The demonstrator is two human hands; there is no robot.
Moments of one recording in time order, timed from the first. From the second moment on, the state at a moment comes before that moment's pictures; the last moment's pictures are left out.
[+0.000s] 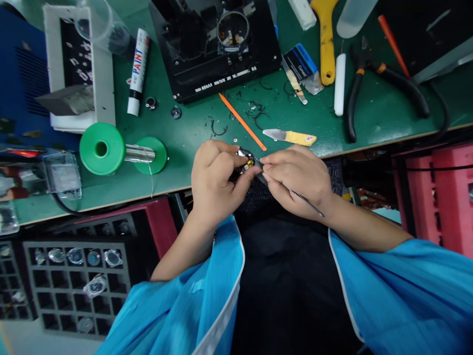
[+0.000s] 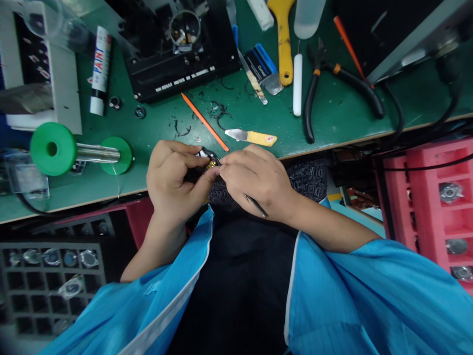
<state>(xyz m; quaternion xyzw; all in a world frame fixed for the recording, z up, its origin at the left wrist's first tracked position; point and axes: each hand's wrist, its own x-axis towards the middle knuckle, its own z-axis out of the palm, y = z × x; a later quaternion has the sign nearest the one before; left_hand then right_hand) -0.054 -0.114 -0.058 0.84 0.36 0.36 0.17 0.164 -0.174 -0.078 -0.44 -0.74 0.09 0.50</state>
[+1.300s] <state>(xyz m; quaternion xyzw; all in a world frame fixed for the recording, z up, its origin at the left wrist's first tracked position) -0.054 -0.113 -0.065 0.85 0.27 0.44 0.12 0.180 -0.167 -0.063 -0.34 -0.74 0.23 0.53</state>
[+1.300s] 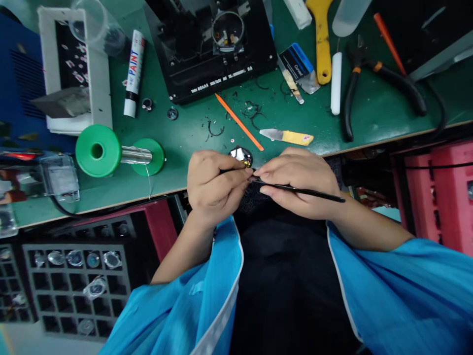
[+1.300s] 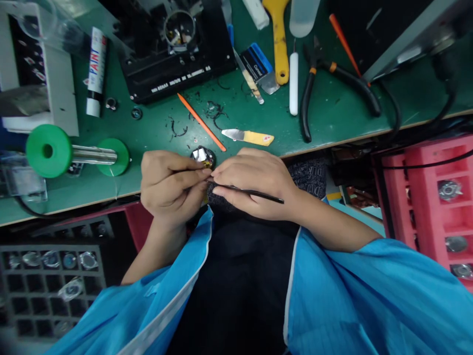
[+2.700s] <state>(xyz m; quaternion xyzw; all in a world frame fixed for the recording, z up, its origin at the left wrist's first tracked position) -0.049 -0.115 -0.061 0.84 0.36 0.39 0.10 0.173 -0.167 -0.072 -0.41 -0.75 0.12 0.50</state>
